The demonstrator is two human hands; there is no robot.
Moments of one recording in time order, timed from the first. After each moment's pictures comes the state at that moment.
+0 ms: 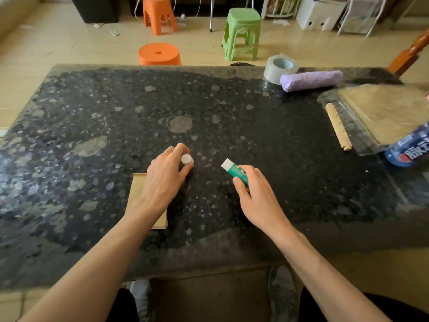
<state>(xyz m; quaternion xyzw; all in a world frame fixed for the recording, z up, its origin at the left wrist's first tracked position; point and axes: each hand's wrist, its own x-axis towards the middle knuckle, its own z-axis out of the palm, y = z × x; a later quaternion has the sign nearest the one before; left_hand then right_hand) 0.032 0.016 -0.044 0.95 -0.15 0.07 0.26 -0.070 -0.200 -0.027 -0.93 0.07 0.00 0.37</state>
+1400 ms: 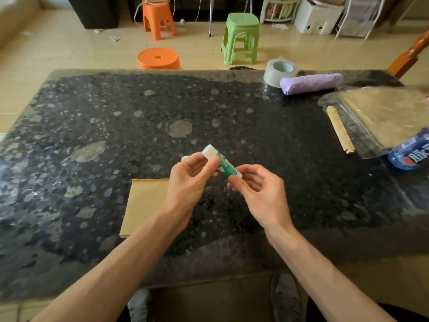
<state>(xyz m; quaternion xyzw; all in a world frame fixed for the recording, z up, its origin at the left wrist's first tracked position) -0.013 -0.034 -0.005 0.63 -0.02 -0.11 0.77 -0.071 -0.187 0.008 -0.73 0.17 -0.07 0.66</state>
